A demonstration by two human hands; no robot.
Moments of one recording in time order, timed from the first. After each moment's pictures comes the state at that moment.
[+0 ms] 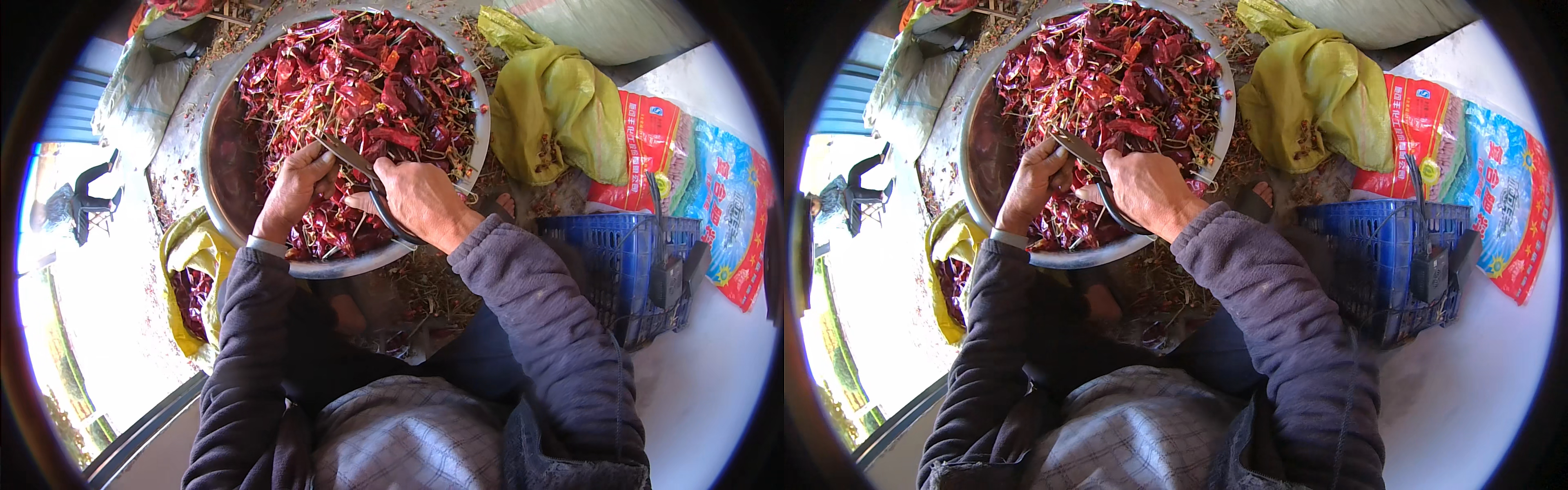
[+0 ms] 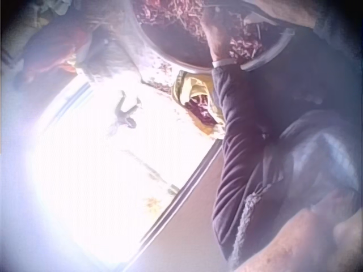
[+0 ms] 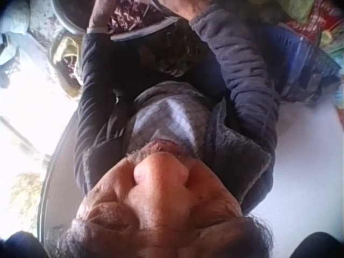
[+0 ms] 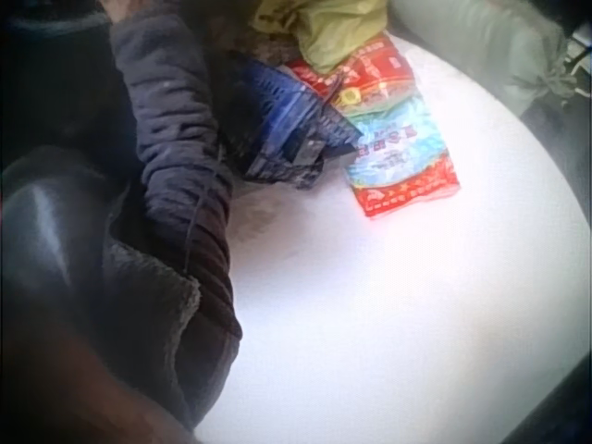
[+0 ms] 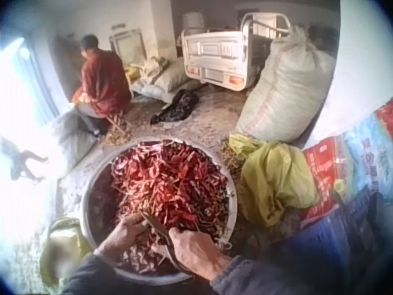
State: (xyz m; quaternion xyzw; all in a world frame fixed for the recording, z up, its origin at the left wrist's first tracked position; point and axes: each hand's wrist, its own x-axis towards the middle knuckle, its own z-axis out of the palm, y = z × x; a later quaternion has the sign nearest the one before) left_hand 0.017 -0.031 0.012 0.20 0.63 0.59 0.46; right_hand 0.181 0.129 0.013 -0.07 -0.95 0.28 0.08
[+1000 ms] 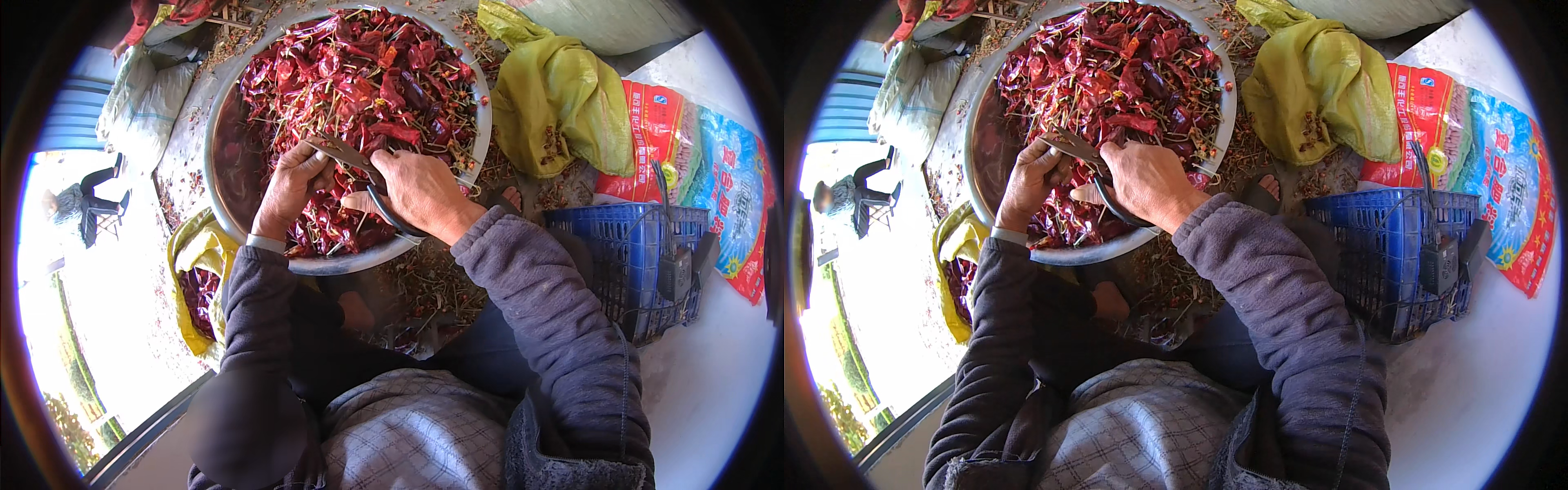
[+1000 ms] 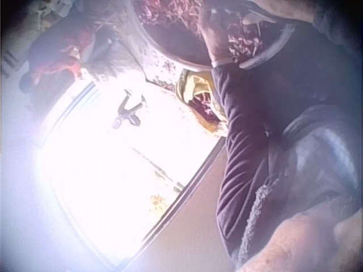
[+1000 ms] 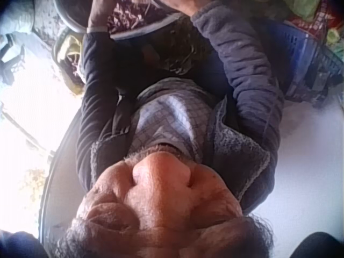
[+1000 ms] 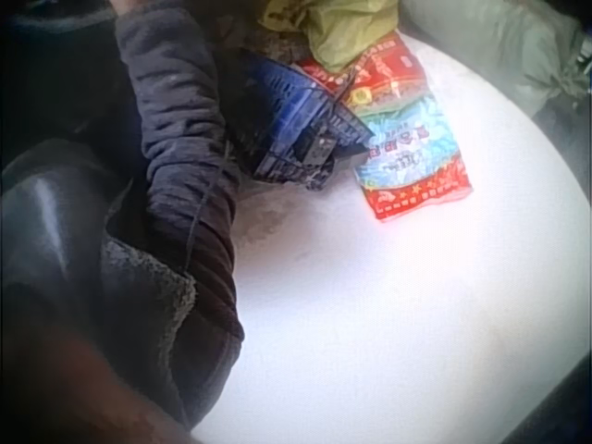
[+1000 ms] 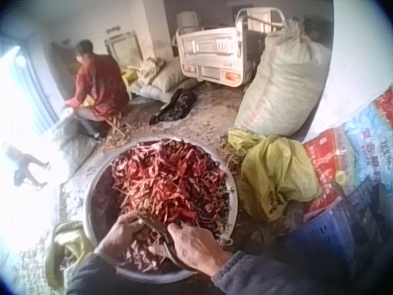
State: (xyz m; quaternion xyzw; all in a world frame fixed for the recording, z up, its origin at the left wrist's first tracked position) left_hand 0.012 -0.040 0.005 0.23 0.61 0.62 0.44; right_hand 0.183 0.131 0.009 -0.07 -0.94 0.31 0.11
